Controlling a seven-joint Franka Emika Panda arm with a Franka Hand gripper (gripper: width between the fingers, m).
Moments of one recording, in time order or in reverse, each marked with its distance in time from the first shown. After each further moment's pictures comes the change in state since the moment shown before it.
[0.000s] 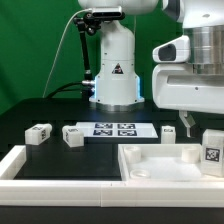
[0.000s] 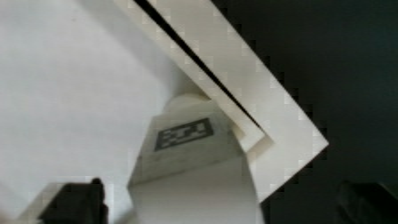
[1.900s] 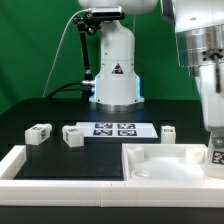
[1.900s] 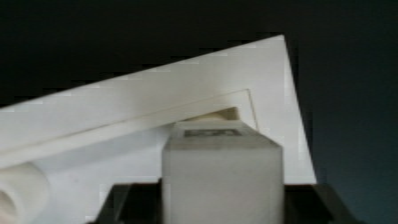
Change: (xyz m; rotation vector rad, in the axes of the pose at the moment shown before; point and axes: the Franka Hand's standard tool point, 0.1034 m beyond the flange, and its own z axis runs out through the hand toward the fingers) arm 0.001 -0.003 0.001 0.081 -0.033 1.340
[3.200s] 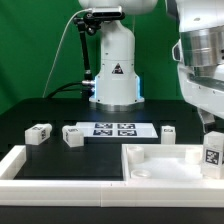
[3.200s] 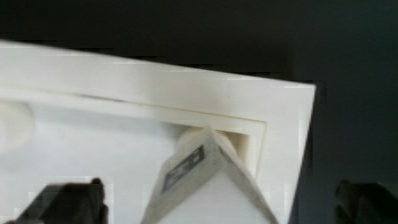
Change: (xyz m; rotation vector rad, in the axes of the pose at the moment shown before) arm -0.006 0.005 0.000 -0.053 0.003 -0.642
